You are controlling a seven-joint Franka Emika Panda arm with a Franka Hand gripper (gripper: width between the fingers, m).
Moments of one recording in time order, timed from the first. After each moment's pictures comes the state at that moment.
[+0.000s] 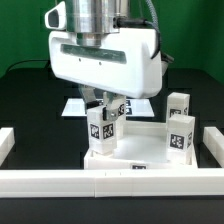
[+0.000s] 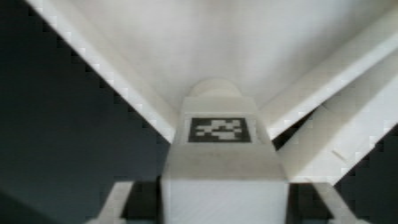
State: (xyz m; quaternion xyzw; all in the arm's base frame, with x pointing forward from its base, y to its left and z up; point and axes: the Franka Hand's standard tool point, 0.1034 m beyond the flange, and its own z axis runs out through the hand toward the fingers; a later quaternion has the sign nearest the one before) arm 0.605 -0.052 0.086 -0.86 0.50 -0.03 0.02
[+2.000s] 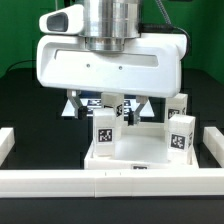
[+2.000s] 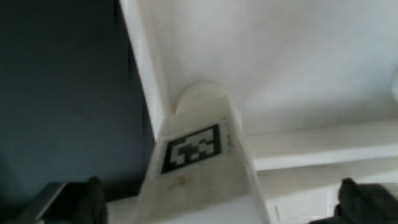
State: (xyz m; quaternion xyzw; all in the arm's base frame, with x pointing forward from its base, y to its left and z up) arm 0.610 -0.044 0.080 -0.99 0.10 -0.04 -0.02
